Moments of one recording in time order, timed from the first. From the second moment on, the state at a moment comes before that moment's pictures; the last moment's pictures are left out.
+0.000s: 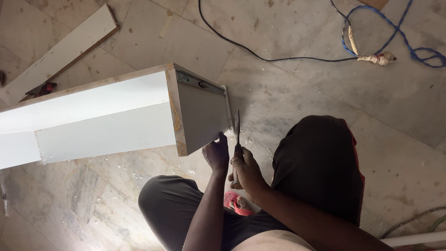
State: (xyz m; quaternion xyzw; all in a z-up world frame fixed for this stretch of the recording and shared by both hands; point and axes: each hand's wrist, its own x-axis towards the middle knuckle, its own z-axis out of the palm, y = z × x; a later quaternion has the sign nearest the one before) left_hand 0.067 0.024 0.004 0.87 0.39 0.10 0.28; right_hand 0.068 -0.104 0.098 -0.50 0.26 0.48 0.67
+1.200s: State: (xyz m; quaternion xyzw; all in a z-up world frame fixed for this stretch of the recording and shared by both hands) left_hand -0.020 -0.016 0.173 0.22 0.46 -0.11 0.85; right_hand 0.042 -0.107 0.284 -0.61 0.17 0.59 0.50
